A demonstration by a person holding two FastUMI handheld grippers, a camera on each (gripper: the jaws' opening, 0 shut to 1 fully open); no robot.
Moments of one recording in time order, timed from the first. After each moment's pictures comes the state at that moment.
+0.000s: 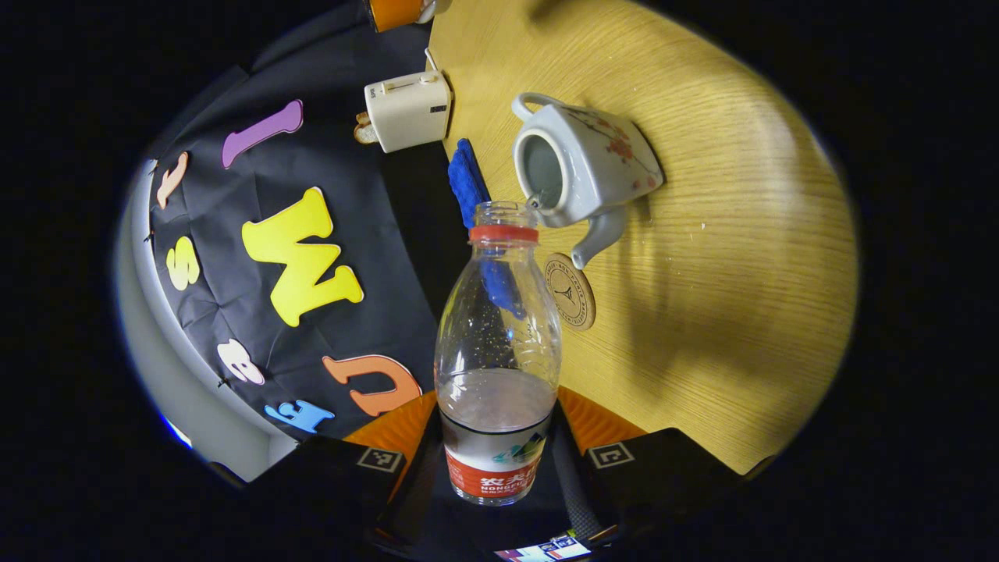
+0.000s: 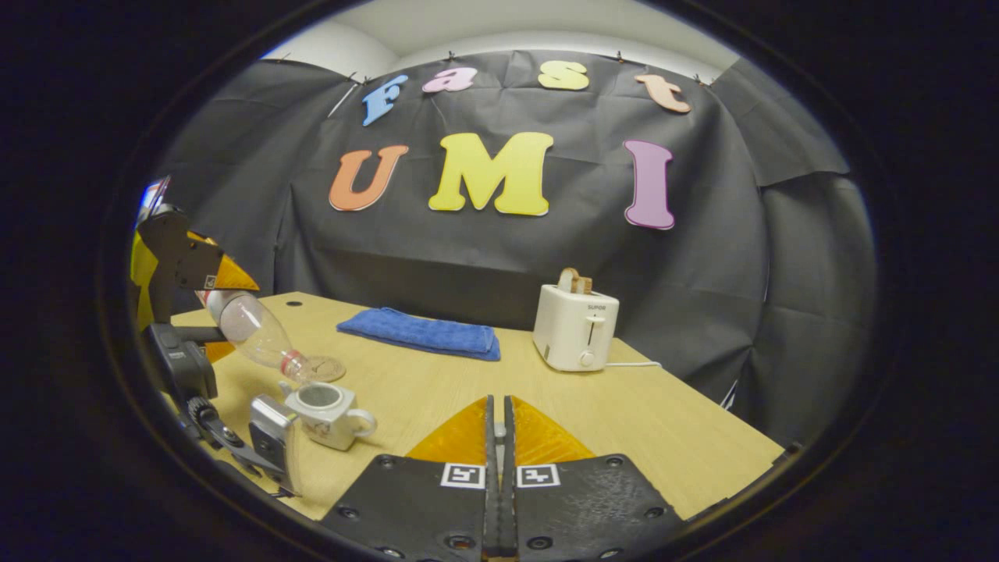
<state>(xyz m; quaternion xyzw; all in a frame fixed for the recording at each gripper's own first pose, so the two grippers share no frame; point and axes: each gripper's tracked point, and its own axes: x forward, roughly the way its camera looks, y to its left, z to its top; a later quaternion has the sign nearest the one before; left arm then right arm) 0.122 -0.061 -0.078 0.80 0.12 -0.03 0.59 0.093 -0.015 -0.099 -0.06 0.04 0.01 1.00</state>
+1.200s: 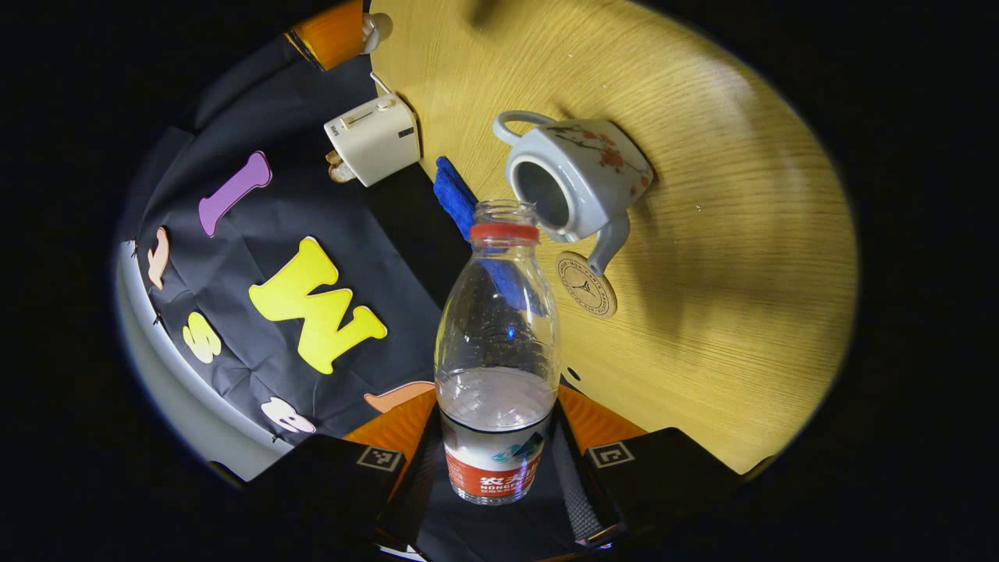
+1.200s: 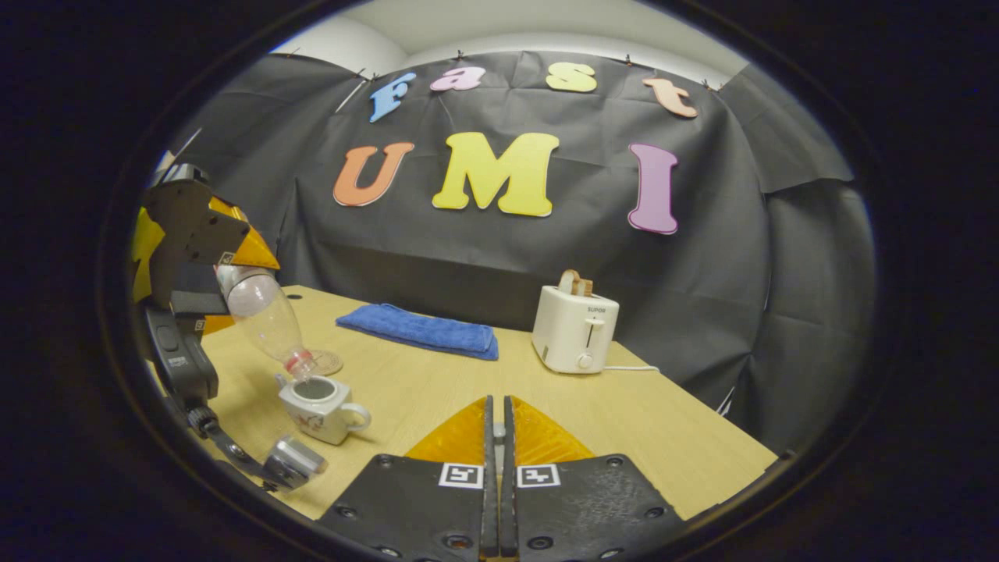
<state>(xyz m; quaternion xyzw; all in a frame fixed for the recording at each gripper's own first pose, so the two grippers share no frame) 0.122 -0.088 -0.056 0.87 0.10 -0.03 0.49 0.093 -0.020 -0.100 -0.07 0.04 0.01 1.00</state>
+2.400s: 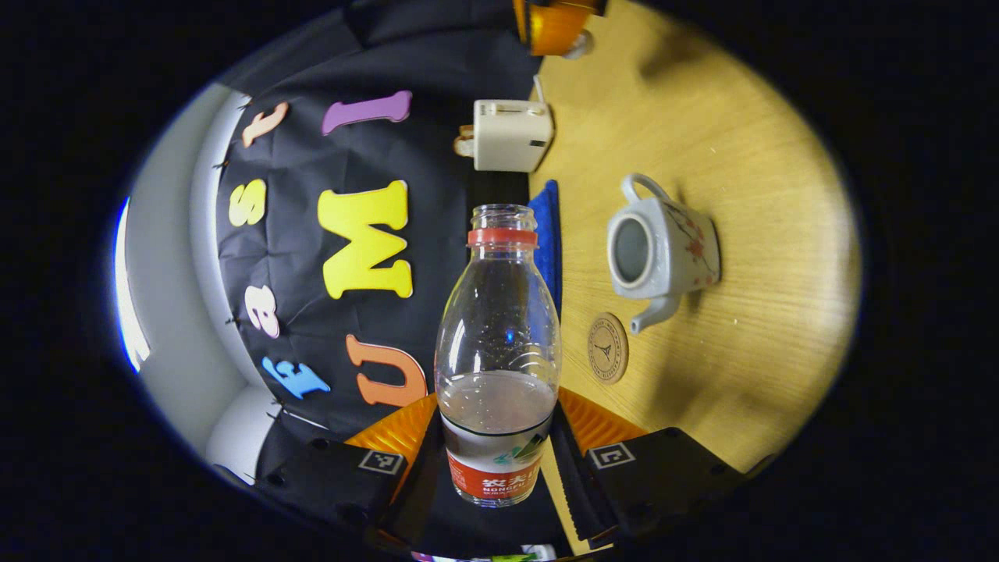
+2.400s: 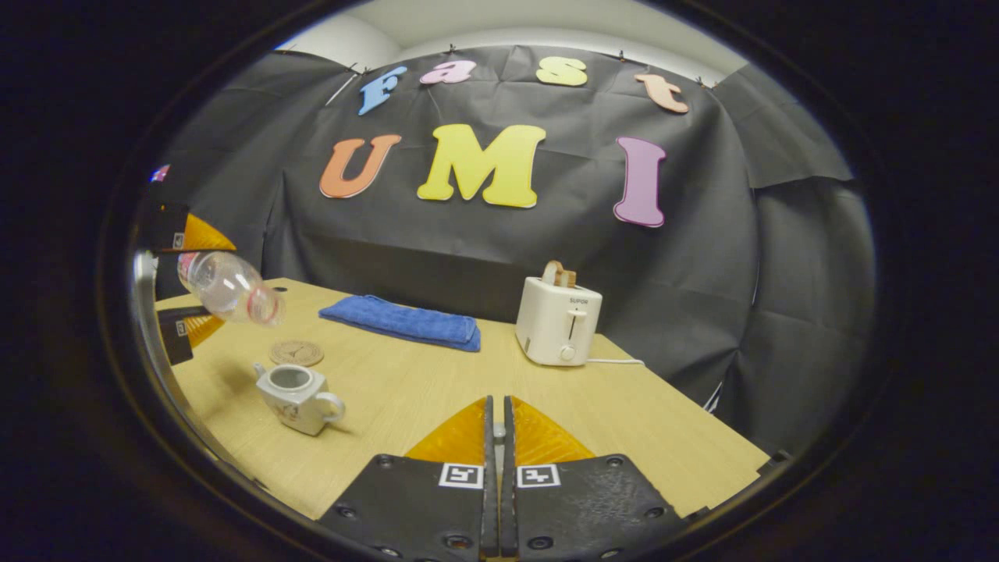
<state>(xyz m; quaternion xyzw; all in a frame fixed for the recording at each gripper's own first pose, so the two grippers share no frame) 0.122 -0.089 -0.051 0.65 0.00 -0.01 0.76 0.095 -0.042 -0.106 -0.08 0.05 -0.01 1.00</state>
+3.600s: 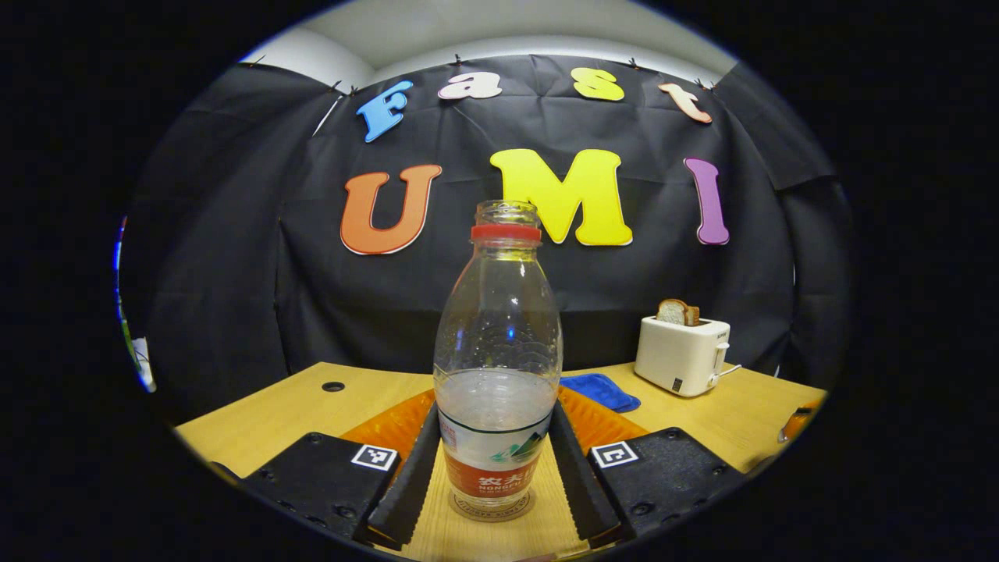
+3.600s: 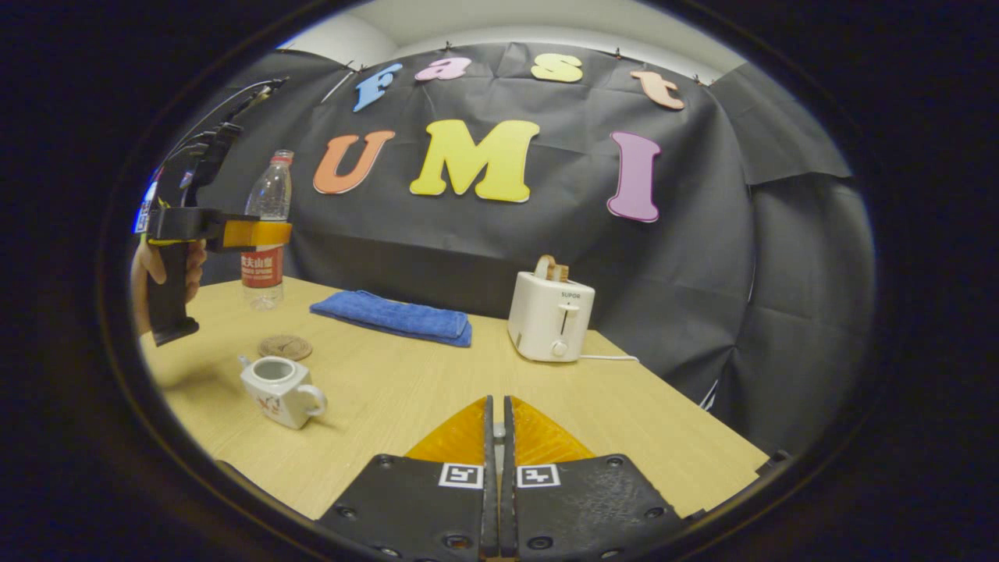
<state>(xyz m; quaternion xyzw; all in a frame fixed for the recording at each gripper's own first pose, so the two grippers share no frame) 0.210 -0.092 -0.026 -0.03 -0.02 -0.06 1.00 0.103 -0.051 -0.115 -0.08 0.06 -0.02 1.00</state>
